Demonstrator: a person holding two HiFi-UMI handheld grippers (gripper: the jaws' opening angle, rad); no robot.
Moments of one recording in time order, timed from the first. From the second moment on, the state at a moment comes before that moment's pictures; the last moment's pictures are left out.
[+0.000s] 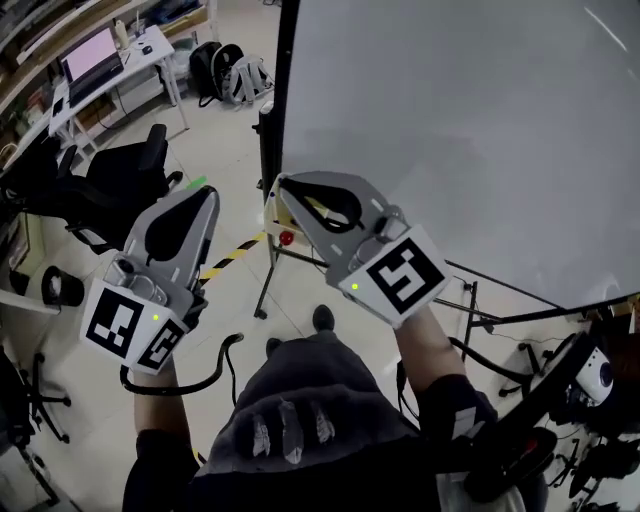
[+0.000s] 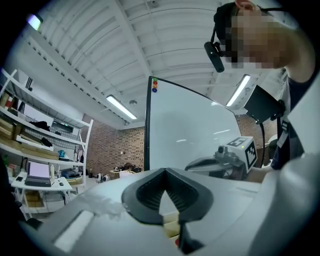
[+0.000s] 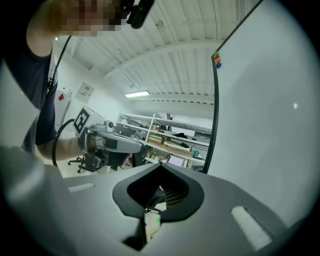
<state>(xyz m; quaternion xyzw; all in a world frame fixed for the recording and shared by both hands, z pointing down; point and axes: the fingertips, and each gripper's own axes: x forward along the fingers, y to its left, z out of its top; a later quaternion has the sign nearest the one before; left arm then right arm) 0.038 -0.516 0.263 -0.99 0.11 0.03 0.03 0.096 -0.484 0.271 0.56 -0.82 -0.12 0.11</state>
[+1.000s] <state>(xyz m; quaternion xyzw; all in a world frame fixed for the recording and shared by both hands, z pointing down) 0.142 -0.249 0.277 -0.99 0.15 0.00 0.04 0.208 -0.218 0.284 0.52 -0.84 -0.13 0.06</state>
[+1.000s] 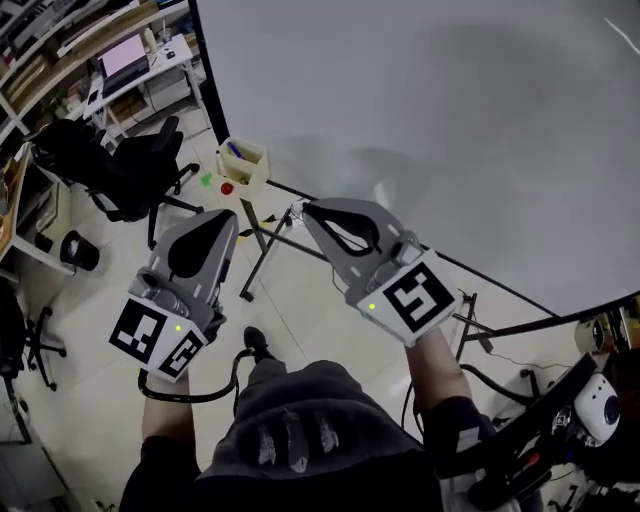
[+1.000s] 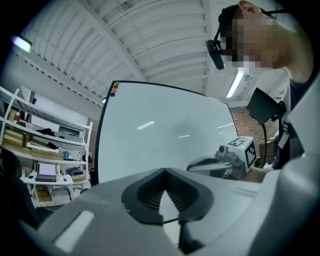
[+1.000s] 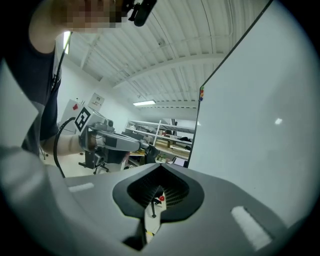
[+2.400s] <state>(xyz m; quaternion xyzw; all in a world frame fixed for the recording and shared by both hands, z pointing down) -0.071 -0.023 0.267 -0.98 0.21 0.06 0.01 -0.023 -0.007 0.282 0.45 -0.88 -0.13 0.09</state>
